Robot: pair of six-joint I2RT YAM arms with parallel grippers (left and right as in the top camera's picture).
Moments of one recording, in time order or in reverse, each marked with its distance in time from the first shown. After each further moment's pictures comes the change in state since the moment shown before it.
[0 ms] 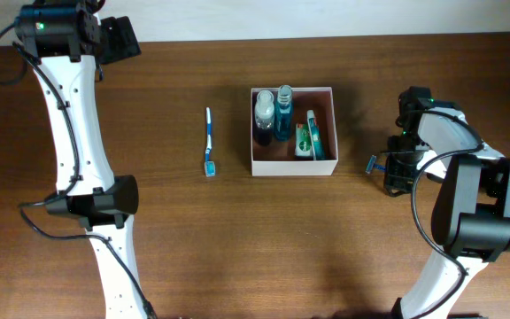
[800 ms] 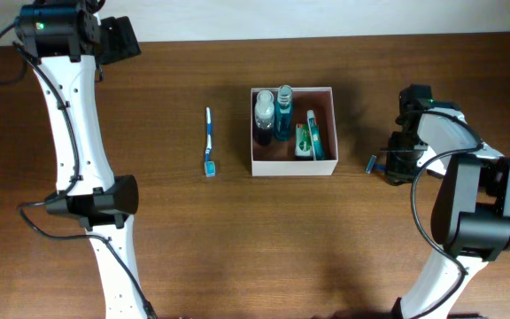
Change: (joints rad) left arm 0.000 0.000 0.000 0.000 0.000 0.000; right arm 0.000 0.003 -0.002 0.072 0.025 0.005
